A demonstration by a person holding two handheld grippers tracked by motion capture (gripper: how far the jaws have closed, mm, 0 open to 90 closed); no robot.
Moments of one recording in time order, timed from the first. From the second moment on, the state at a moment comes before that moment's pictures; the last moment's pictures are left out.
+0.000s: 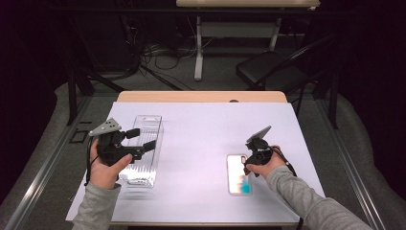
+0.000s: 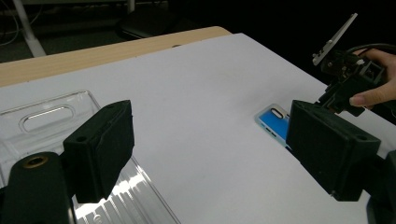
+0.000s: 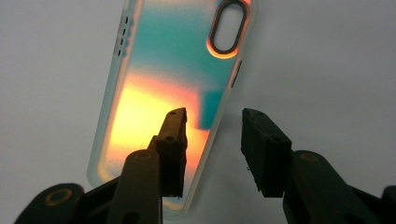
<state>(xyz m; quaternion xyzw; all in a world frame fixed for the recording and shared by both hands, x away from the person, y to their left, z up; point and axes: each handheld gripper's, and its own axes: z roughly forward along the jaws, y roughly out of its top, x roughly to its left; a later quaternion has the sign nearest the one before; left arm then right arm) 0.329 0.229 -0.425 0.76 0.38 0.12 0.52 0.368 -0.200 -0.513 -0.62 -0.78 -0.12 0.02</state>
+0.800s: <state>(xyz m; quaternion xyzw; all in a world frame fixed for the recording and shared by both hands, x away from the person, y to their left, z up) 0.331 0.229 -0.427 0.76 0.38 0.11 0.52 0.371 -0.202 -0.518 -0.66 -0.75 -0.11 0.05</state>
